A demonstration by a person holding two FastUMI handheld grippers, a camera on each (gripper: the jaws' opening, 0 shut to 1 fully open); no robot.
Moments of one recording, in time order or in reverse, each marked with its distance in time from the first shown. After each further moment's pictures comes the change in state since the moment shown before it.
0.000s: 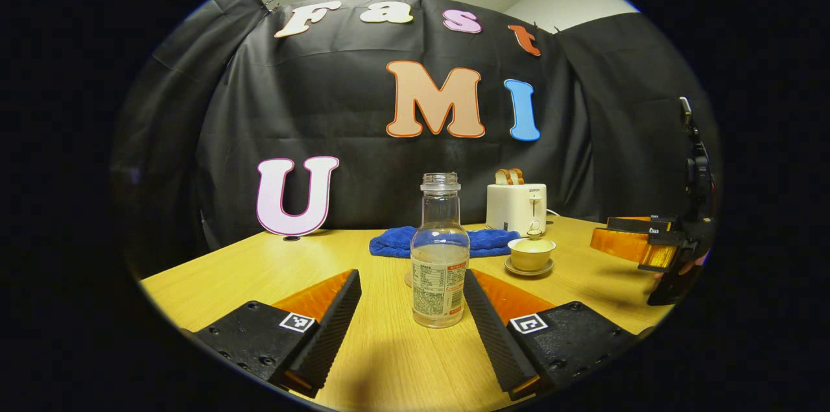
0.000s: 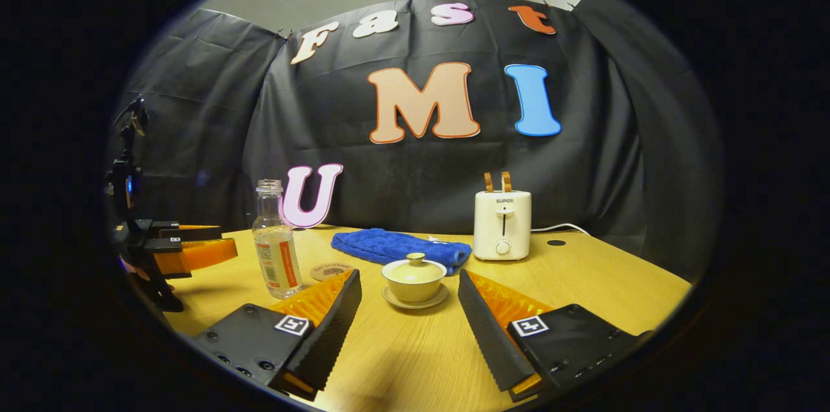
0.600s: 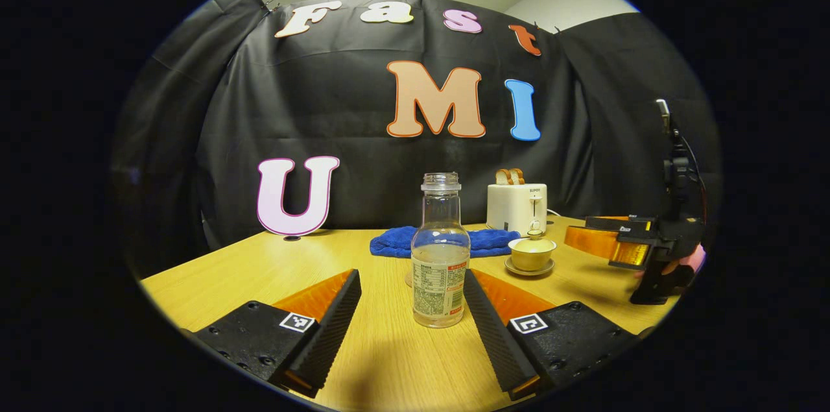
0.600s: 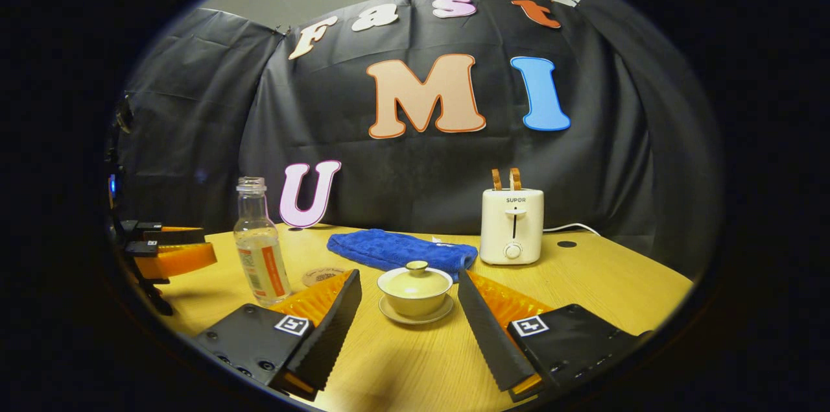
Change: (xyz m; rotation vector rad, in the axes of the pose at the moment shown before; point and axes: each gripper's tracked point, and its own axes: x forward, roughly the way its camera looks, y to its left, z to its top) left arm 0.001 0.000 0.000 -0.001 0.000 0.000; right arm 0.051 -0.004 -0.004 0.003 0.018 -0.010
